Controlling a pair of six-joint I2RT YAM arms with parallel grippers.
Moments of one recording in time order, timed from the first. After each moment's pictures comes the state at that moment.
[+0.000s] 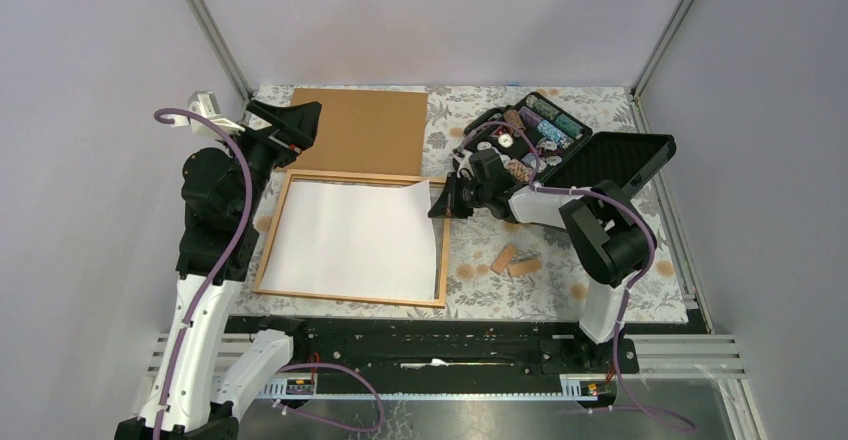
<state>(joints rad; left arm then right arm) -0.17 0.80 1.10 -0.21 0.02 -0.77 0.57 1.86 0.98 0.17 -0.50 0.68</state>
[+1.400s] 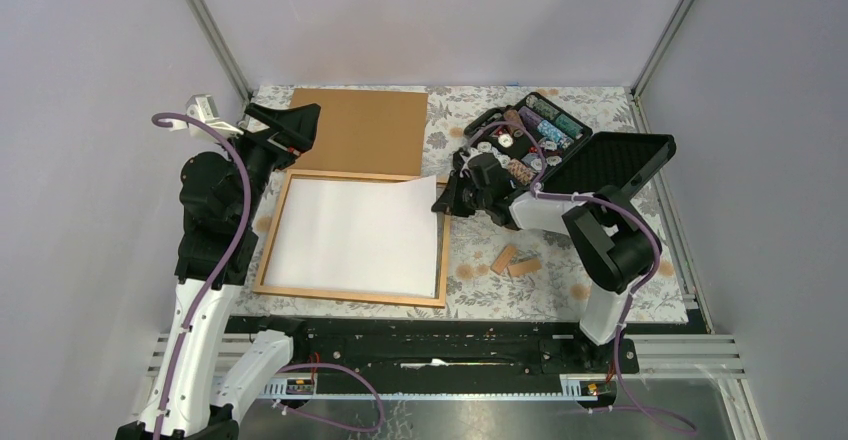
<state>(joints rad) -0.17 0.78 1.09 -0.21 0.02 -0.77 0.60 1.82 0.93 0.24 -0.30 0.71</state>
